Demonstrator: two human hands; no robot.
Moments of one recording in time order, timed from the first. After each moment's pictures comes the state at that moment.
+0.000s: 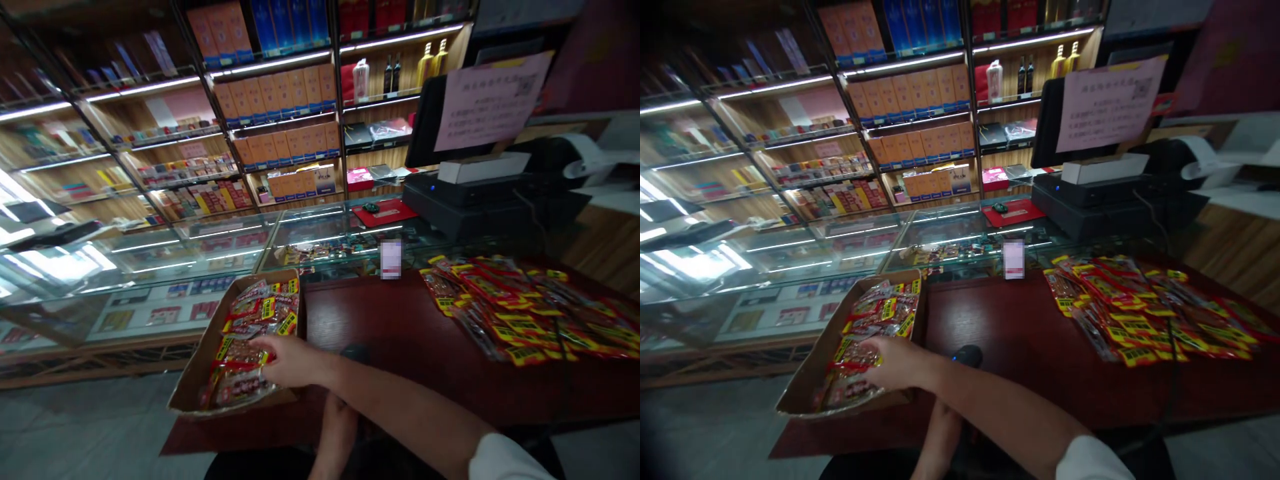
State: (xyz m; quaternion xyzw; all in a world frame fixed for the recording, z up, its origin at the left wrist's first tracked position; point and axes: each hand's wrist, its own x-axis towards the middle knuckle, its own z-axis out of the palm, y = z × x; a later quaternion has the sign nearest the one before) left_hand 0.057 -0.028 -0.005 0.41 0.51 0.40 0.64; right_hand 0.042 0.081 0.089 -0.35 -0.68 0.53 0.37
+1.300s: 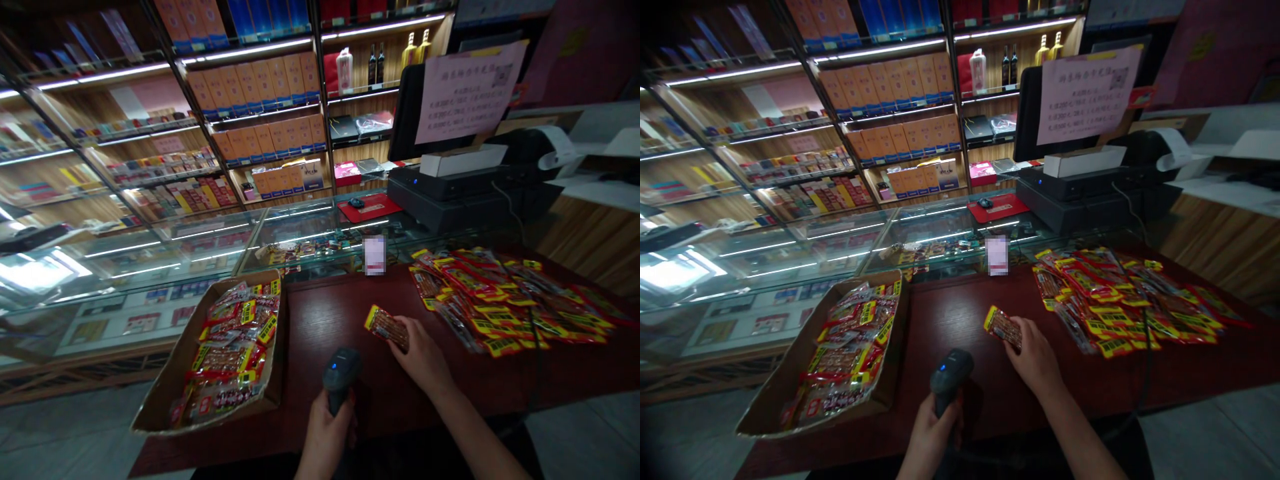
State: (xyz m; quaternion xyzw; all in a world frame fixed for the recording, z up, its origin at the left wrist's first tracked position) left_hand 0.059 -0.036 0.015 0.47 0.54 0.33 0.62; right_hand 0.308 -0.016 -0.014 -0.71 -0.59 0.02 0.38
